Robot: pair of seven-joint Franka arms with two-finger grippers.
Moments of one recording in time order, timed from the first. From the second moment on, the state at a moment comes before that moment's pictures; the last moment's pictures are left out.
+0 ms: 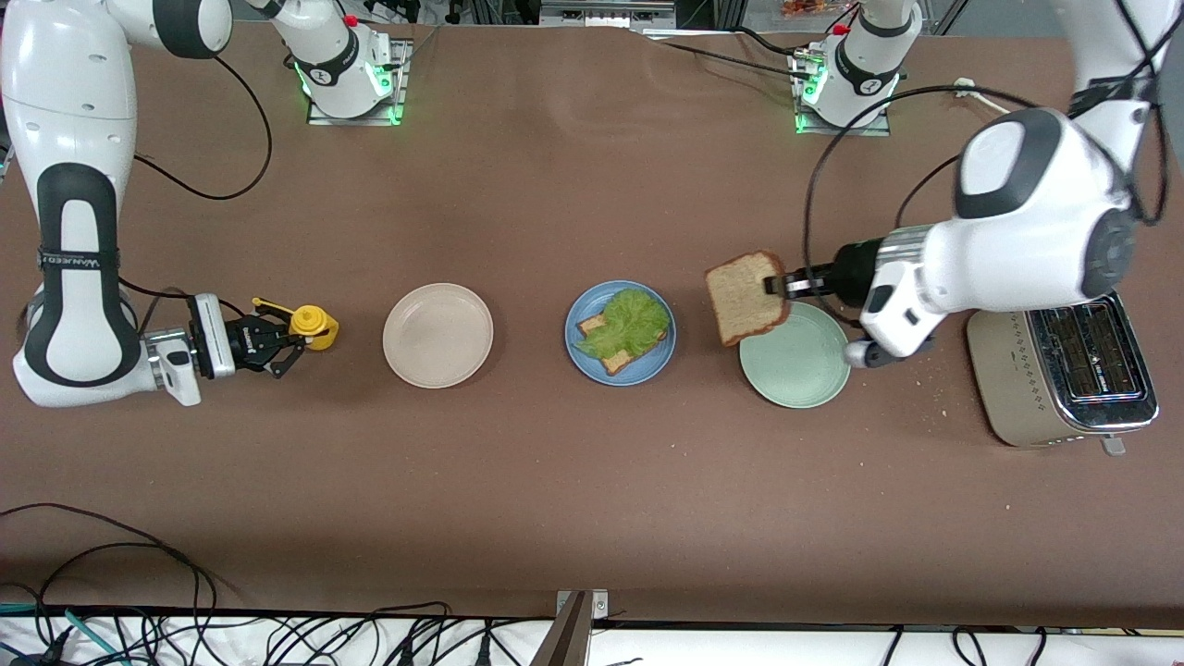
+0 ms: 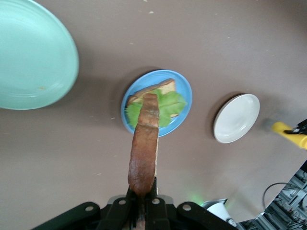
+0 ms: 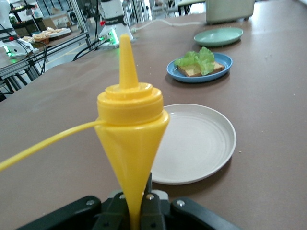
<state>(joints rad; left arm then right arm) 0.31 0.40 -0.67 -1.55 -0.37 1.76 -0.55 0.02 0.80 -0.31 -1.50 0.95 1.39 -2.35</state>
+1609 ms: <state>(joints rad) 0.02 0.61 -0.67 -1.68 -0.37 2.32 -0.76 -0.04 0.94 -0.30 -1.57 1.16 1.33 -2.56</state>
